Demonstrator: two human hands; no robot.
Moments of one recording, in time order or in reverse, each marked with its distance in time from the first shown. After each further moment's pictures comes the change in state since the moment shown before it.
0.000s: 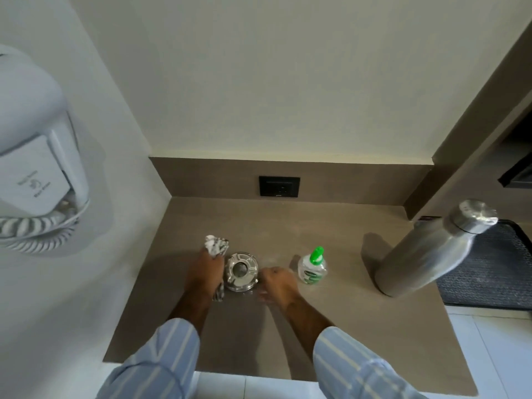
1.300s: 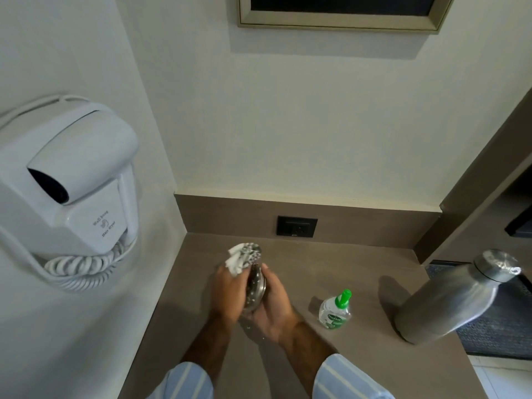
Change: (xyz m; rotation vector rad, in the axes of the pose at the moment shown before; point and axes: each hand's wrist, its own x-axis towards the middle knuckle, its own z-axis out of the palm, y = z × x) left_hand -0.003 0.036 -0.042 -0.450 0.075 0.163; right_hand -0.016 -0.071 0.066 0.871 -0.420 -0.015
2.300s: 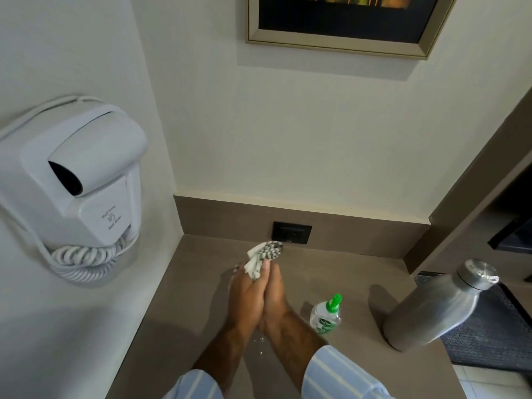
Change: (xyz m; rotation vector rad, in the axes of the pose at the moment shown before) left_hand -0.044 0.033 0.021 -0.183 -0.095 0.135; right_hand -0.007 -0.010 0.011 -0.074 0.158 -0.164
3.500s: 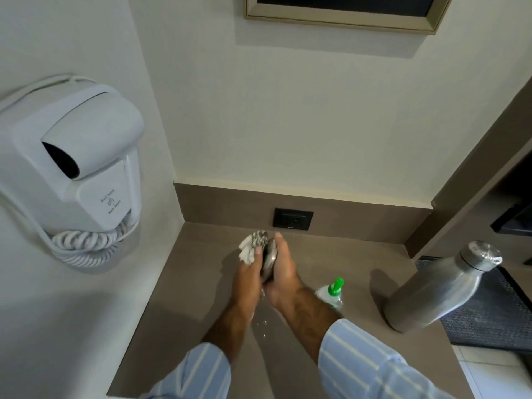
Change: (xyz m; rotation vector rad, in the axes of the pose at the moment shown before) left_hand 0.011 -0.020 0.005 -0.220 -0.066 -0.241; right_hand -0.001 -0.026 0.005 -0.001 0.050 0.024
